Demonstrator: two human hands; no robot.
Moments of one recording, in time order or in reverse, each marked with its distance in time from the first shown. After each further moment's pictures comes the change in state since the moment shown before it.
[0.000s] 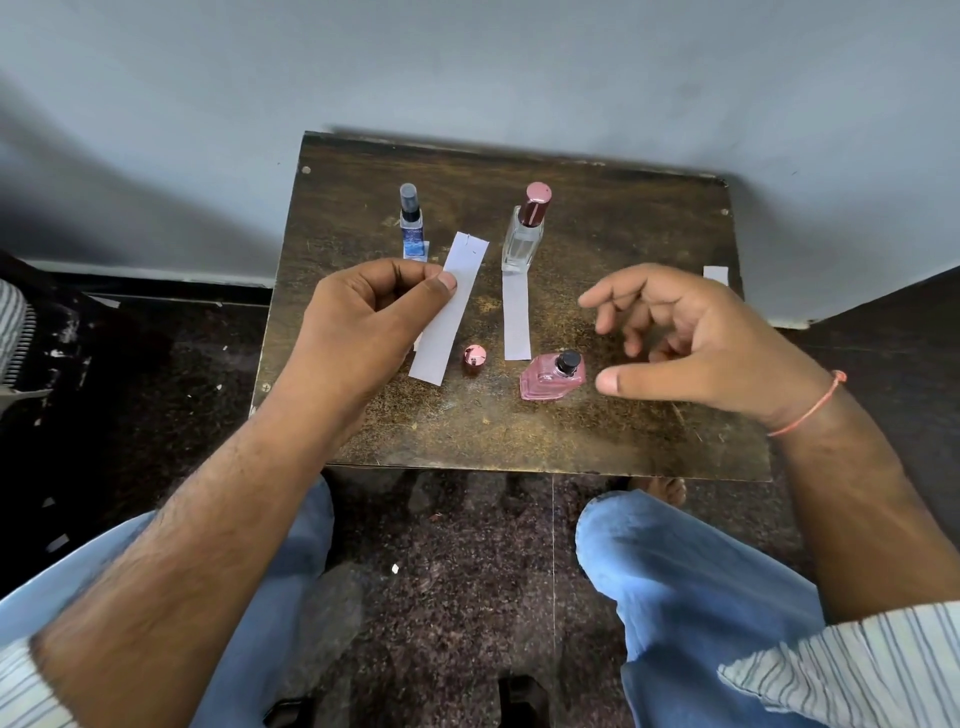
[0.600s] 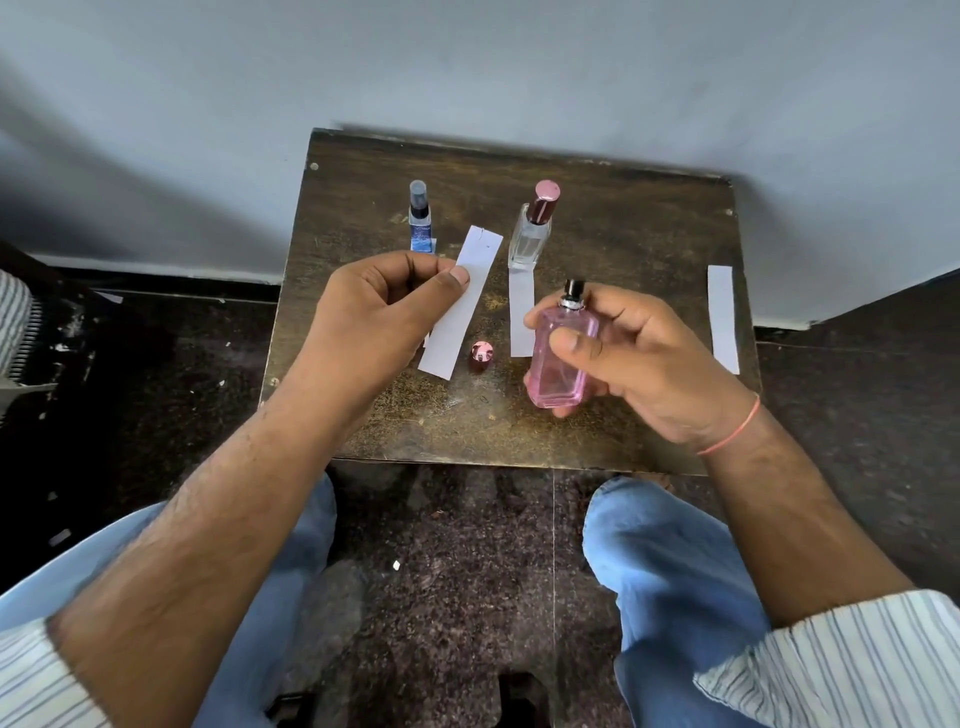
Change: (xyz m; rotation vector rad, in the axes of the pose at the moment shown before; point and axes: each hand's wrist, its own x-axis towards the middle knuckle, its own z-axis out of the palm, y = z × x) left_hand -0.001 0.002 -0.002 0.018 -0.045 0.039; right_hand 0.013 -0.017 0.058 0.566 -0.001 0.016
